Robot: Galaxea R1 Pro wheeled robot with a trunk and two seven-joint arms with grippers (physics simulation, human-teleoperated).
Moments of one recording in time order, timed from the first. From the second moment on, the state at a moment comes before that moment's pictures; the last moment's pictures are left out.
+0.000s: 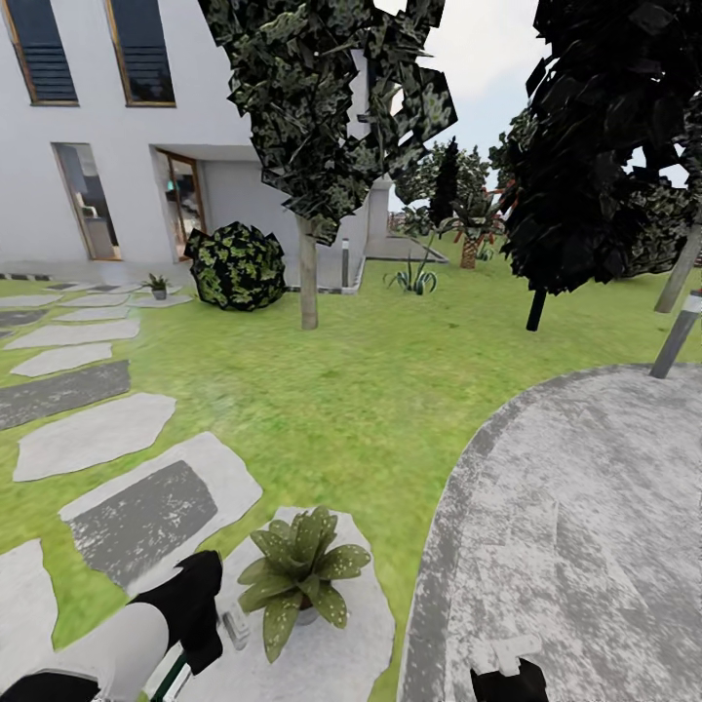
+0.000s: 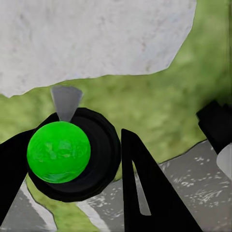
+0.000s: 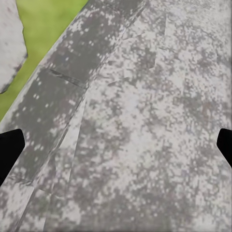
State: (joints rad) left arm -0.71 0.05 -0.14 -0.32 -1.08 0.68 -0.88; right arm -0.41 -0.03 -0.25 -0.22 0.41 -0.13 -0.02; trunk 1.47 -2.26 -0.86
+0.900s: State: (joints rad) left arm -0.72 0.05 -0.15 -0.32 -1.09 0.67 -0.96; right arm -0.41 -0.04 -0.25 -0.22 0.41 -0.13 -0.02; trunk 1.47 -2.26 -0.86
